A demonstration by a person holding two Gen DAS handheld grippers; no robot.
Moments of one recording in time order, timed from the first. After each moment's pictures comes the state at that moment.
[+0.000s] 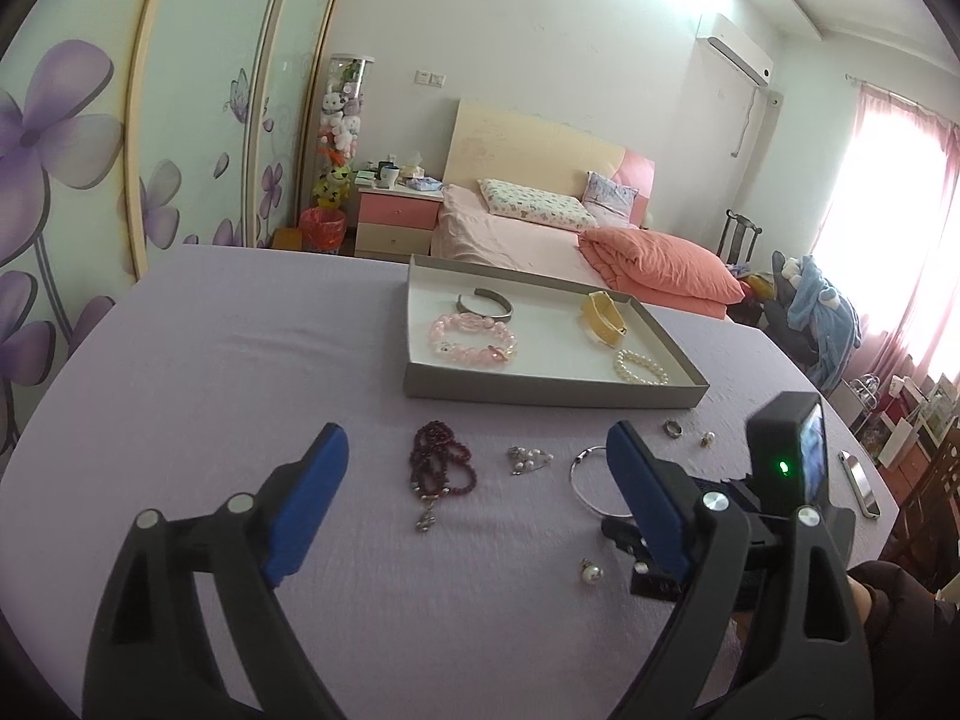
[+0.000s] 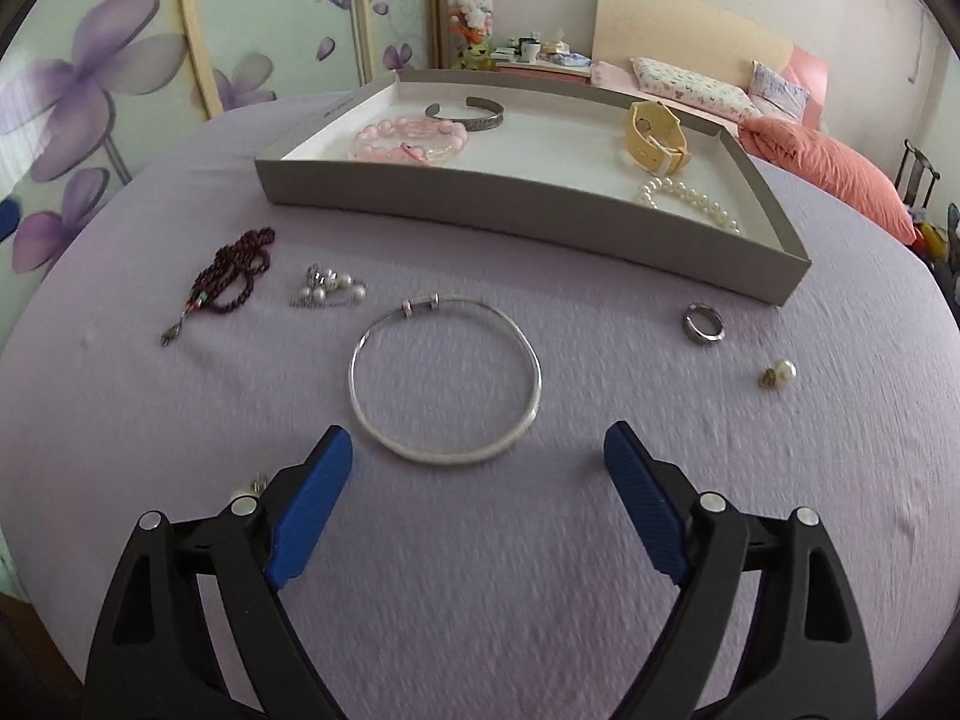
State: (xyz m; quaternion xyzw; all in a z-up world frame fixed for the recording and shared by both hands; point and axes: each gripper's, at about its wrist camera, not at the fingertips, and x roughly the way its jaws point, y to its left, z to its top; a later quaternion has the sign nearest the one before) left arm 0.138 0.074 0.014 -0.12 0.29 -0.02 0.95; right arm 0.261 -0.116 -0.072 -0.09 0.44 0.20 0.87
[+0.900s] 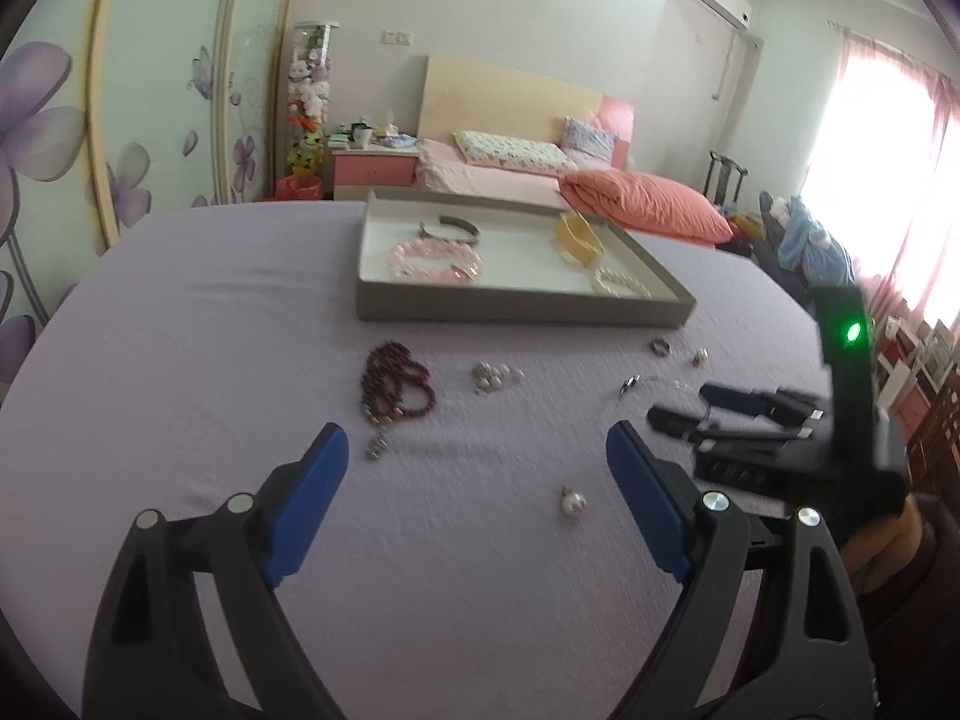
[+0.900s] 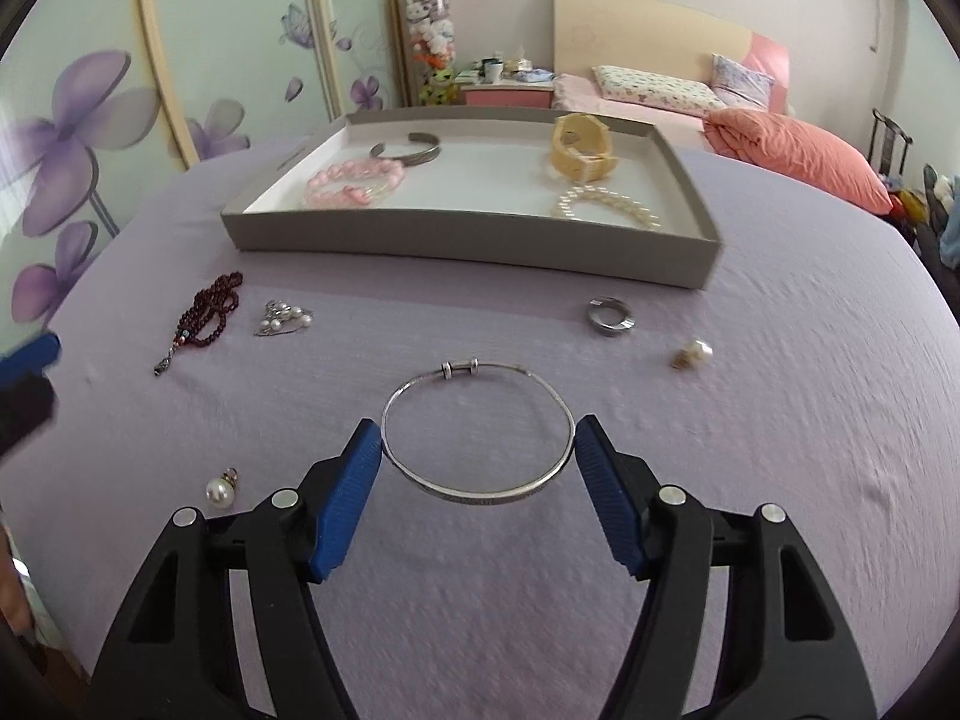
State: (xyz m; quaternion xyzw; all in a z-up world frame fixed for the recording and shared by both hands) left arm 0.136 0.035 -0.027 -0.08 0.34 -0.05 0.93; right arm 0.255 -0.166 -0.056 -0.04 0.42 0.17 0.89
